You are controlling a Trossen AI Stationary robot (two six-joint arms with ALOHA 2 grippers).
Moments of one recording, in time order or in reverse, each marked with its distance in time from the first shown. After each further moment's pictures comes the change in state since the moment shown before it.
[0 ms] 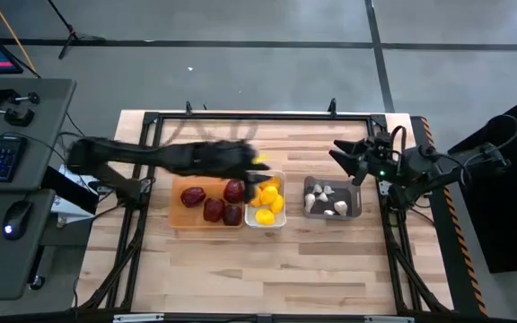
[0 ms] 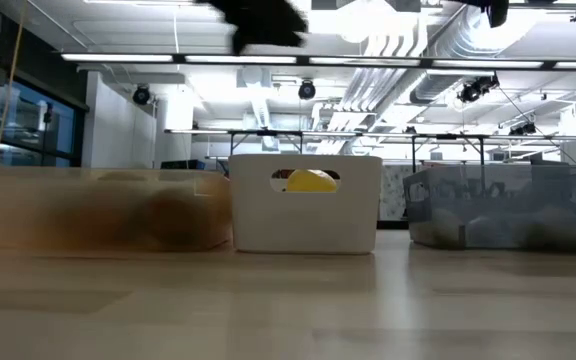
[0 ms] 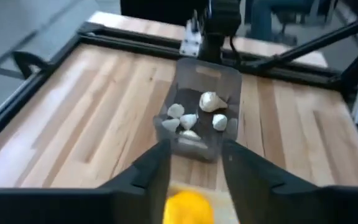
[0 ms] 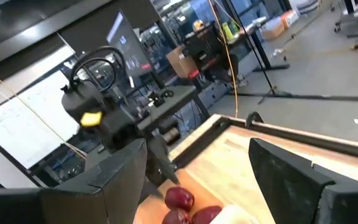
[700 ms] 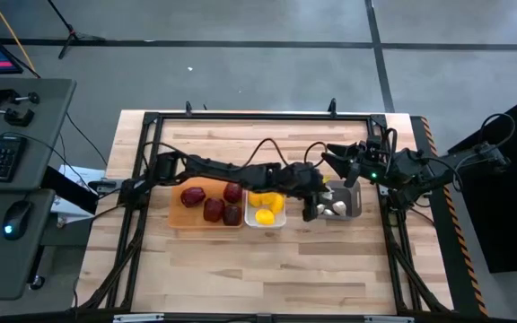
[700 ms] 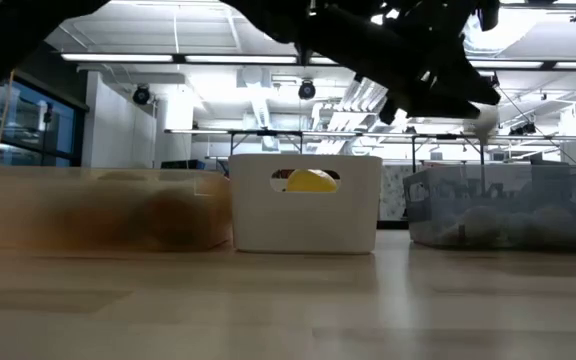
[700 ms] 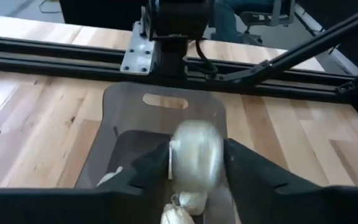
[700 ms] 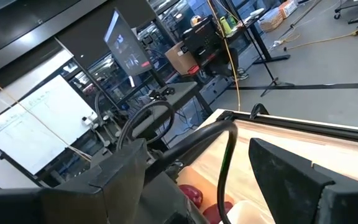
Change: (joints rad) left arm -0.027 0.721 0.550 0.237 0.135 0.056; right arm 0.000 0.083 -0.001 0.044 0.001 0.083
